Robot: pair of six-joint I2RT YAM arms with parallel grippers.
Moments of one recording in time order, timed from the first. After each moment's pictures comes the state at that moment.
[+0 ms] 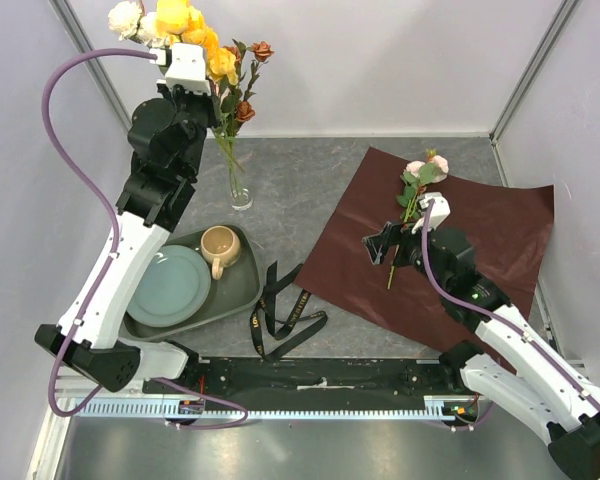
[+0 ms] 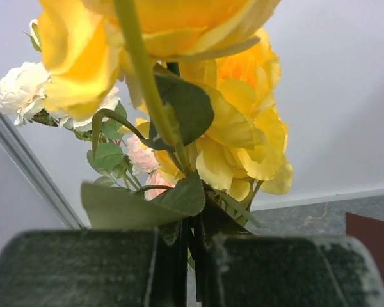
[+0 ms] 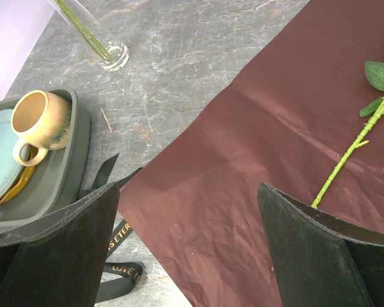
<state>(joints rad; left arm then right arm) -0.45 1.31 1.64 -0.09 -0.36 0.19 0.52 0.77 0.63 -0.13 0.04 0.41</state>
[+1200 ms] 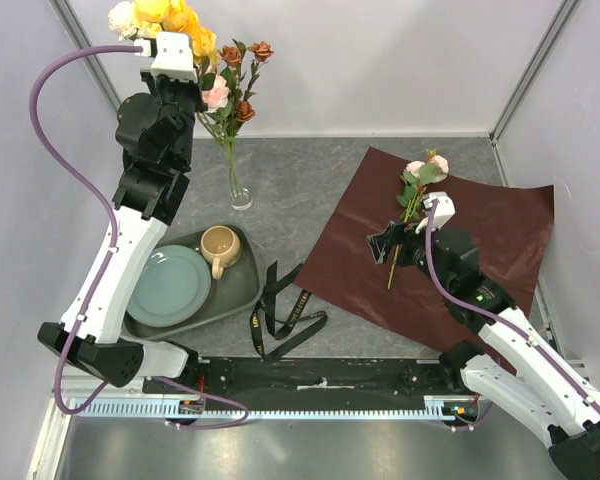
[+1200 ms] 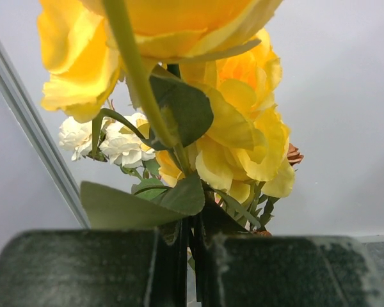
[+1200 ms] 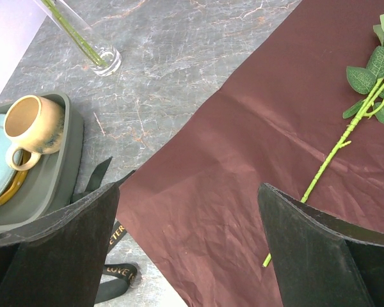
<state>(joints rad) -0.38 1.35 1.67 0.03 -0.36 0.29 0.52 0.75 0.65 -0.18 0.08 0.39</state>
